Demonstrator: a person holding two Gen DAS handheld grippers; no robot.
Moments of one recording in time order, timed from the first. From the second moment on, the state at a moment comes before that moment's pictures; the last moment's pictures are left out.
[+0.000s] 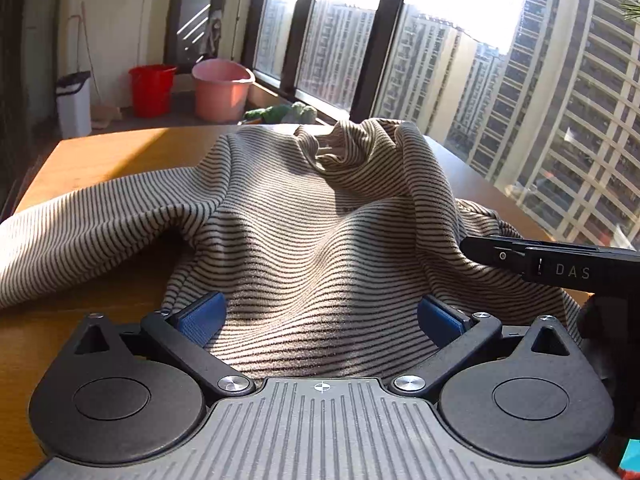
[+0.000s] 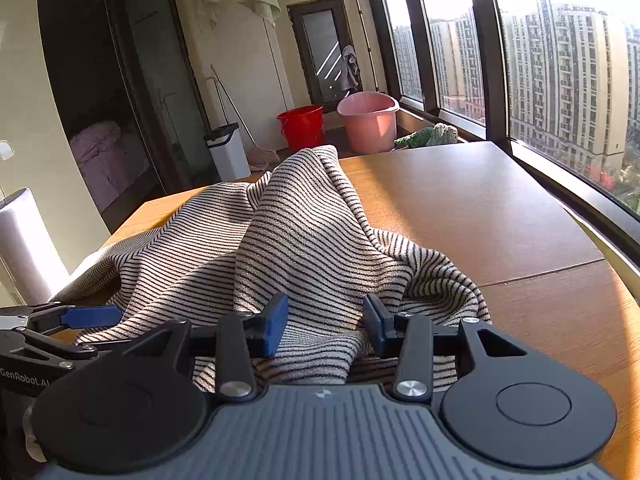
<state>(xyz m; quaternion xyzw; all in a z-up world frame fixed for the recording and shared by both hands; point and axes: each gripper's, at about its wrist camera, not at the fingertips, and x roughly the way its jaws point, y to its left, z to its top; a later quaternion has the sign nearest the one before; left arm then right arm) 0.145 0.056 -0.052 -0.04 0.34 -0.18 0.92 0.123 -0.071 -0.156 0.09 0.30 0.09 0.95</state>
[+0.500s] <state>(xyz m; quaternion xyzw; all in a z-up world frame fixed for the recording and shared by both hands) 0.209 0.085 -0.008 -0.10 0.31 -0.18 0.93 0.091 -0.058 -0.094 -0.05 0.32 0.21 0.92</state>
